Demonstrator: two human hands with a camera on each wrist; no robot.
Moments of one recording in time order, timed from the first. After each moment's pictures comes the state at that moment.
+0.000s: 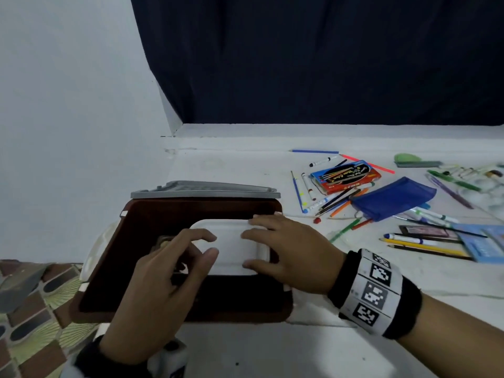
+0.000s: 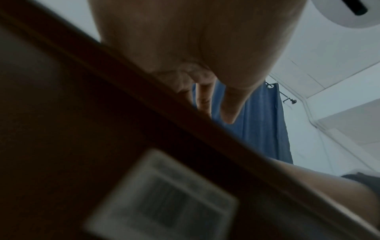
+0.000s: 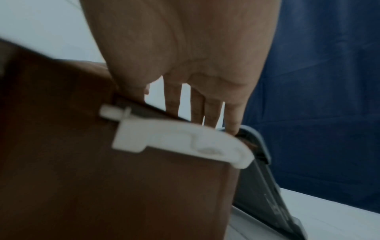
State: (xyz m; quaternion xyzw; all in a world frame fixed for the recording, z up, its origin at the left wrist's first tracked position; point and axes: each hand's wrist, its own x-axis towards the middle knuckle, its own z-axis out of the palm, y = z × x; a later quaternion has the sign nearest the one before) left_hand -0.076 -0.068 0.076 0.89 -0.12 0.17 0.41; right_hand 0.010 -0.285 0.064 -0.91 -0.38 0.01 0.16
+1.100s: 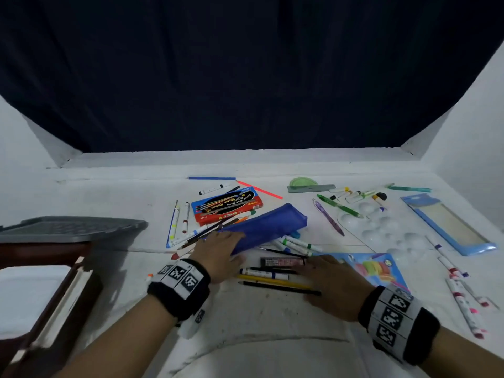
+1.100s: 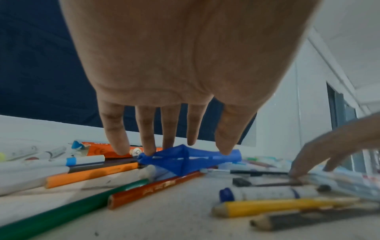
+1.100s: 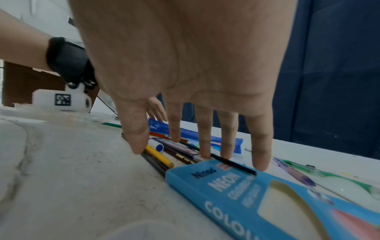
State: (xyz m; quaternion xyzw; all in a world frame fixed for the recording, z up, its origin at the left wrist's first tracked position) left_hand 0.124 -0.421 -0.003 0.98 -0.15 -0.11 0.07; right_hand 0.069 -0.695 -0.003 -0.97 -0.21 0.14 0.02
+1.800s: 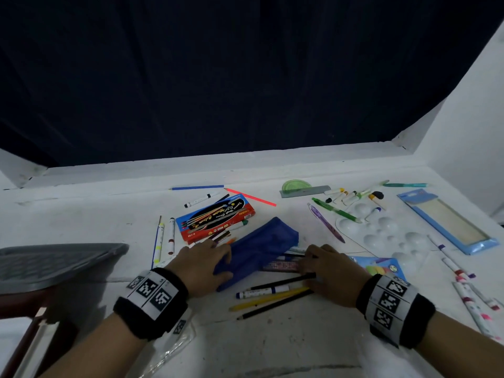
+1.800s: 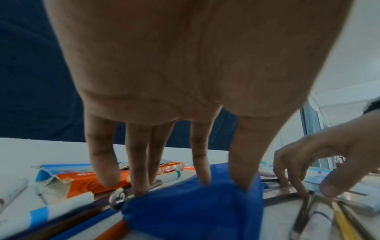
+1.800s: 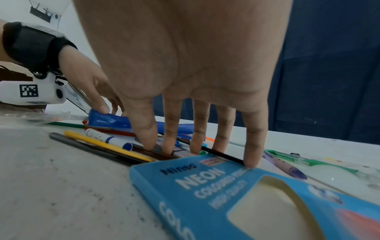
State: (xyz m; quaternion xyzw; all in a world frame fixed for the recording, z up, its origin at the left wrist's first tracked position) left_hand 0.158 -0.400 0.017 0.96 -0.20 -0.18 0.06; right_hand 0.123 -0.696 0.001 -0.97 -0.19 0.14 0.04
